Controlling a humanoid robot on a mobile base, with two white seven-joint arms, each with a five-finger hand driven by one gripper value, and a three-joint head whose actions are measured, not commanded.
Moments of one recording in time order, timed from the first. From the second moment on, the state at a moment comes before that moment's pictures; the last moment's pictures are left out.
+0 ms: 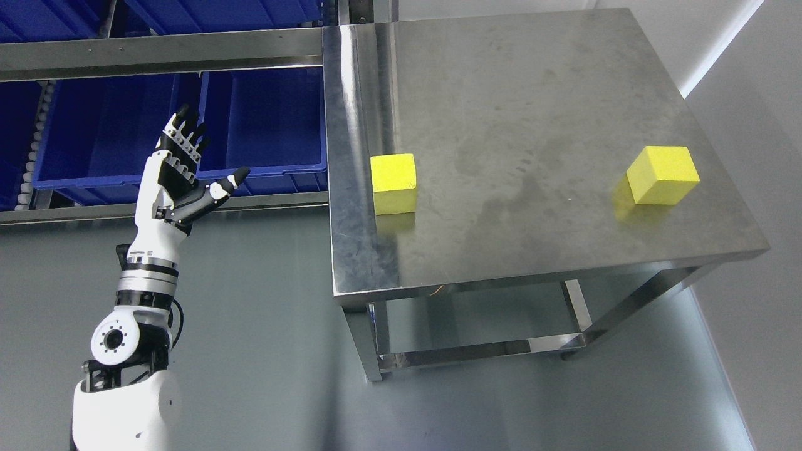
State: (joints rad) left arm -0.14 0.01 0.21 -1.68 0.17 -0.02 -0.25; right arm 0.00 0.00 -0.09 0.00 0.00 -0.10 -0.03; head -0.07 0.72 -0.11
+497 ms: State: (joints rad) left arm -0.16 0.04 0.21 -1.69 0.17 -0.11 -0.31; right arm 0.00 0.00 -0.09 0.00 0.00 -0.10 -0.03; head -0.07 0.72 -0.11
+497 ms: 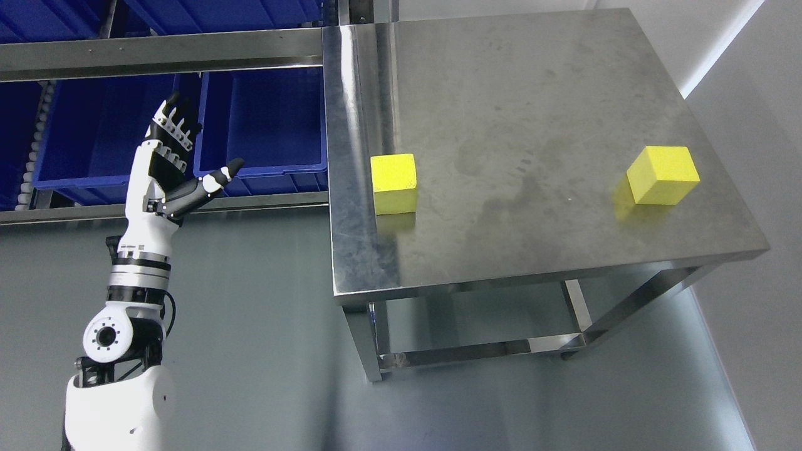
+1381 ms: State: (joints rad) left arm -0.47 0.12 -0.06 -1.50 -0.07 -0.13 -0.71; right arm 0.00 0.00 -0.09 0.00 0.00 -0.10 -0.03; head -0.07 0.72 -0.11
